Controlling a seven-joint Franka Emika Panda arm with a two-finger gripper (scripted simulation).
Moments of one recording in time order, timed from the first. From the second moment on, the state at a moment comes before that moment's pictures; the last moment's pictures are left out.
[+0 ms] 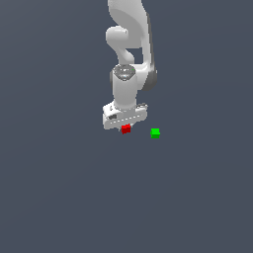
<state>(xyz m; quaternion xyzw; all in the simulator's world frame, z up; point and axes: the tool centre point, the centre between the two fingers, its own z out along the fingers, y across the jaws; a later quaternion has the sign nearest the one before) -0.083 -0.006 0.115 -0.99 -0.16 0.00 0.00</state>
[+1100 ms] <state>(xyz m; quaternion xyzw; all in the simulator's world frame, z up) -0.115 0.149 0.064 -0.99 -0.16 0.00 0.00</state>
